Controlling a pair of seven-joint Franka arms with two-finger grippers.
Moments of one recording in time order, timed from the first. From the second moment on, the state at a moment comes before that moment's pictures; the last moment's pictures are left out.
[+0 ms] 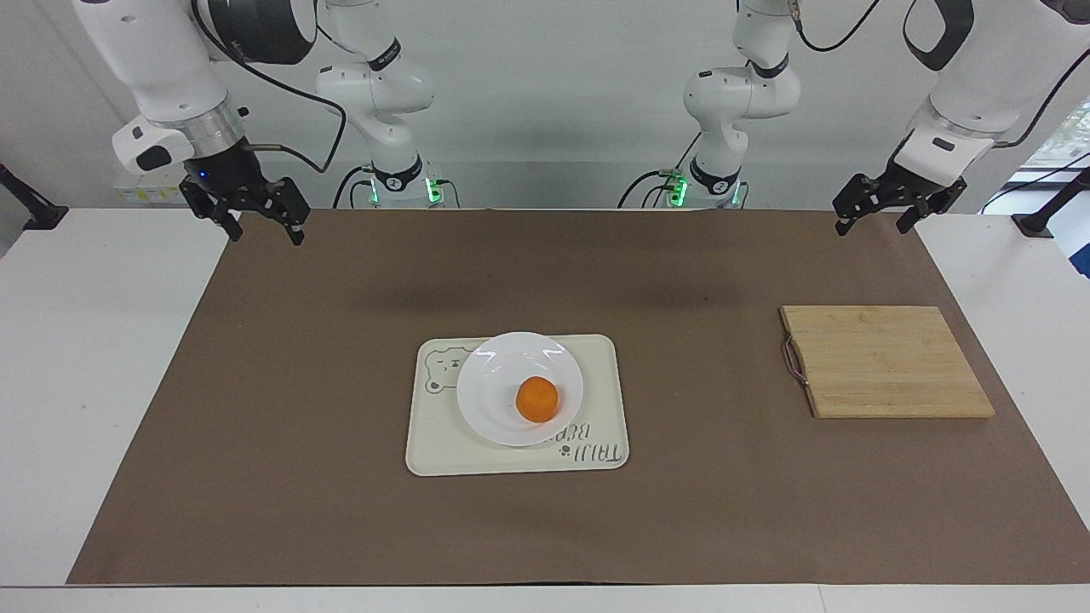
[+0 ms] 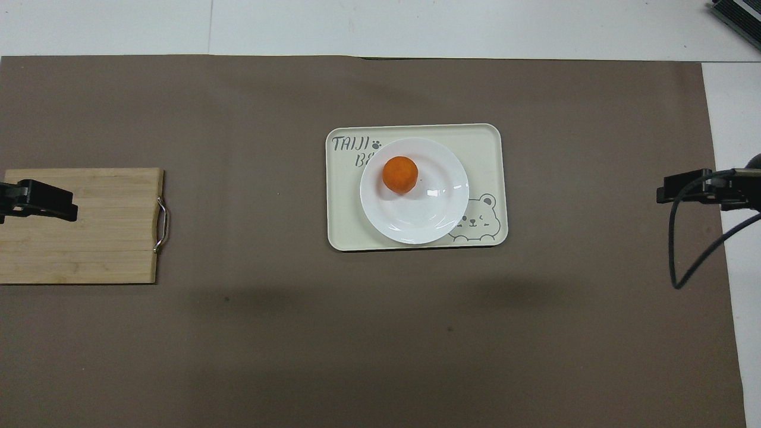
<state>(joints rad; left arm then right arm) -0.02 -0.03 0.00 -1.61 0.01 1.52 0.01 0.07 -0.08 -0.14 -1.64 0.00 1.60 0.06</state>
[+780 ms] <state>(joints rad) -0.02 -0.03 0.00 -1.61 0.01 1.52 0.01 0.09 -0.10 -0.12 -1.58 -0.04 1.50 0.06</state>
